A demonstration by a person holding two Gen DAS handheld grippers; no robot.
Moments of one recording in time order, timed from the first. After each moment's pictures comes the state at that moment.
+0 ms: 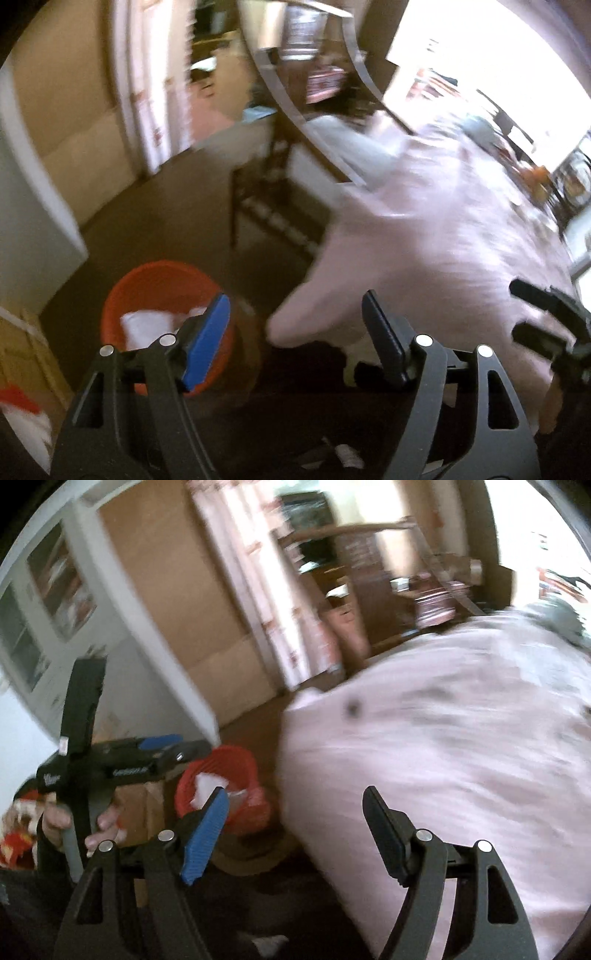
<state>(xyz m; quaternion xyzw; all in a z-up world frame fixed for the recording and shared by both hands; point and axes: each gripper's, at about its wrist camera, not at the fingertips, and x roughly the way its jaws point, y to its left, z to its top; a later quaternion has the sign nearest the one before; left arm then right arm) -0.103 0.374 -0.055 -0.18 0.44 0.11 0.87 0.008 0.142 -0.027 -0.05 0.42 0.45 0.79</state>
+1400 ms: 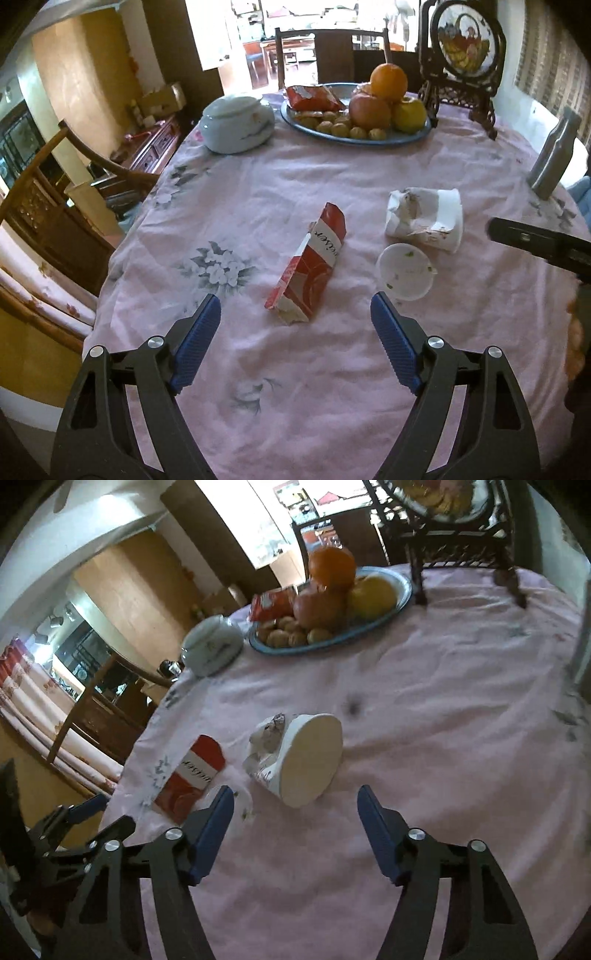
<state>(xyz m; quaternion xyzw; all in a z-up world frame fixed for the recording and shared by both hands) 0.231 -0.001 -0.008 0.09 0.44 -0.07 0.89 0.277 -0.247 -0.041 0.18 0.44 0.12 0.87</state>
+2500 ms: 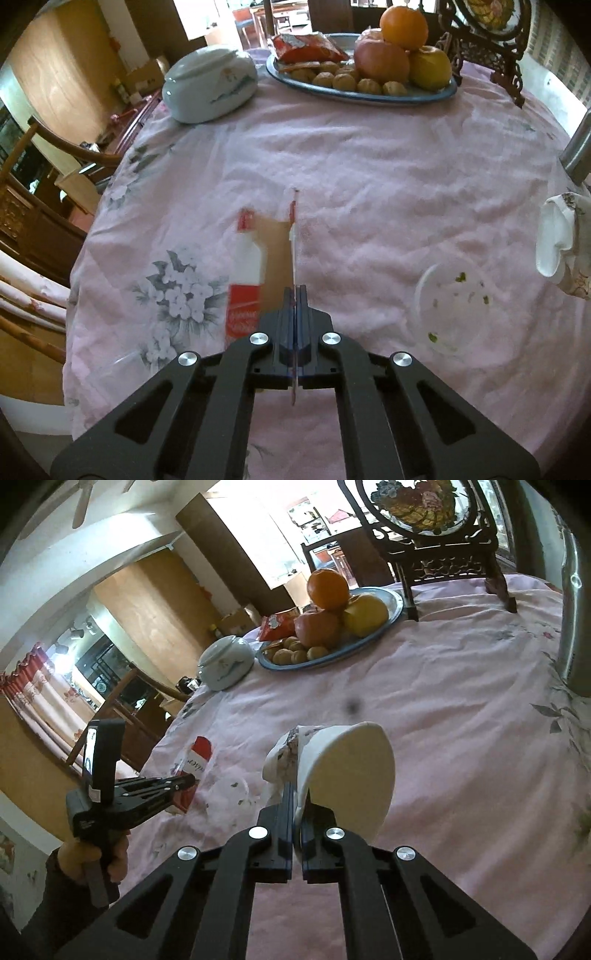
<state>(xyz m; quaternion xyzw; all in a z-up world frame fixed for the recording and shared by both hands) 0.297 -0.017 -0.056 0.12 0.51 -0.07 0.85 0.236 -0.281 -0.035 0.20 0.39 0.15 0.89</state>
